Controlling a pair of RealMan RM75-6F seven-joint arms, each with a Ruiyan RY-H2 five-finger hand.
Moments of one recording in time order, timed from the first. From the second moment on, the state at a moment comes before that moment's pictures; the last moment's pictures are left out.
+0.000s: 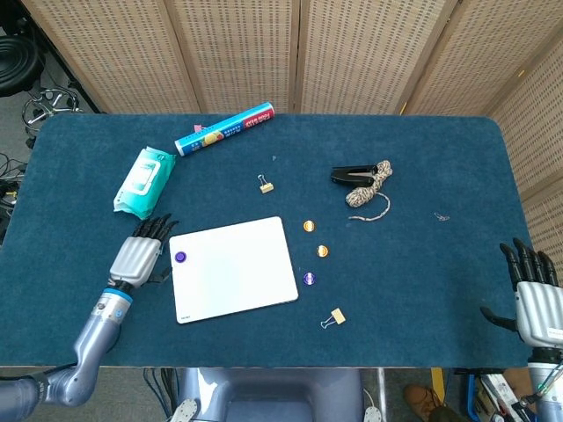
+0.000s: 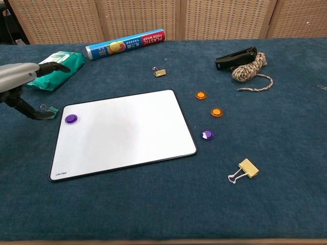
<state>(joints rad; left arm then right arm) -0.51 -1.43 -0.13 -1.57 1.18 1.08 0.29 0.09 -1.11 0.12 -1.68 -1.39 1.45 -0.12</state>
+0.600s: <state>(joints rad) -0.24 -1.10 0.02 -1.65 1.47 1.42 -0.06 0.32 -1.20 0.18 -1.68 -1.39 1.25 -0.37</state>
